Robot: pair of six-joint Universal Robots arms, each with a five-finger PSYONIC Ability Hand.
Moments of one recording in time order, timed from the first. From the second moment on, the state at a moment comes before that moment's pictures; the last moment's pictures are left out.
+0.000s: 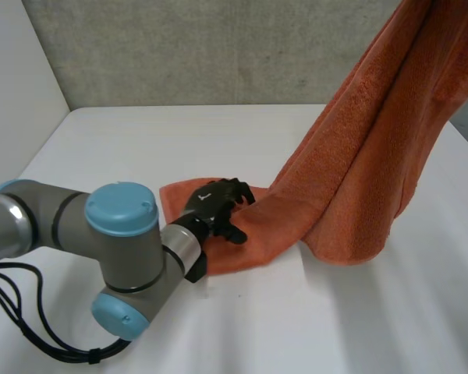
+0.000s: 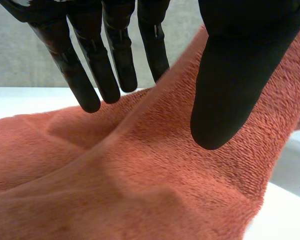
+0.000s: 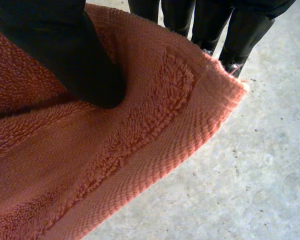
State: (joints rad) left arm 4.07 -2.23 -1.43 3.44 -1.47 2.82; right arm 2.11 -1.67 1.23 -0.02 1.71 2.34; left_hand 0.64 0.63 0.63 0.63 0.46; right_hand 0.98 1.18 1.19 1.19 1.00
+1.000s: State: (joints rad) left arm 4.37 -1.90 -1.74 3.28 -1.60 3.40; right arm 1.93 -1.25 1.54 0.19 1.66 2.29; left_hand 1.19 1.22 1.22 1.22 1.03; right_hand 0.98 1.19 1.19 1.19 1.00
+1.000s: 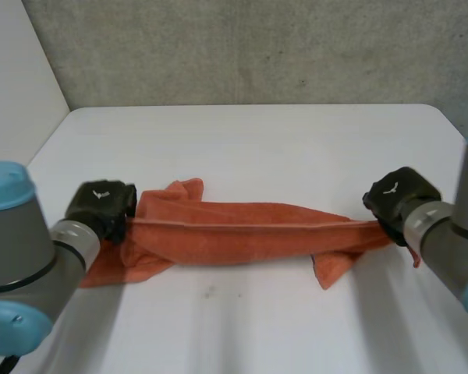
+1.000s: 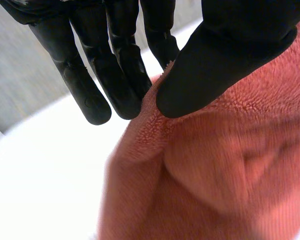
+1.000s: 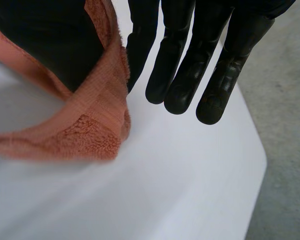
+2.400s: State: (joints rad) left arm 4.39 -1.96 -1.95 3.73 -1.67 3.56; right arm 1.65 -1.19 1.81 -0.22 1.43 2.78; left_hand 1.21 1.22 1.22 1.22 1.04; right_hand 0.72 0.82 0.82 0.82 0.67
